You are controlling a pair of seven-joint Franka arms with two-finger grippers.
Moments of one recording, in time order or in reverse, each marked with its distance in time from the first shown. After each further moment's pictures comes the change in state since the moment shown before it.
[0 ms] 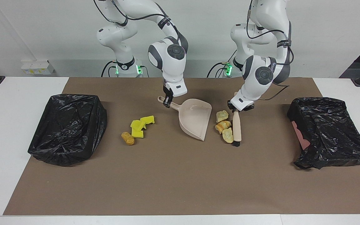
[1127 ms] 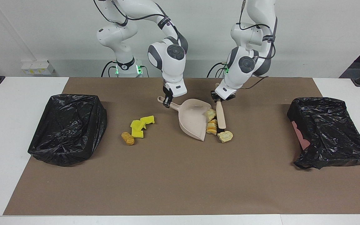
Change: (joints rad) left arm -0.221 -0.109 0.001 -0.161 -0.252 0.127 -0.150; right arm -0.002 0.000 -0.001 0.000 0.000 0.000 0.000
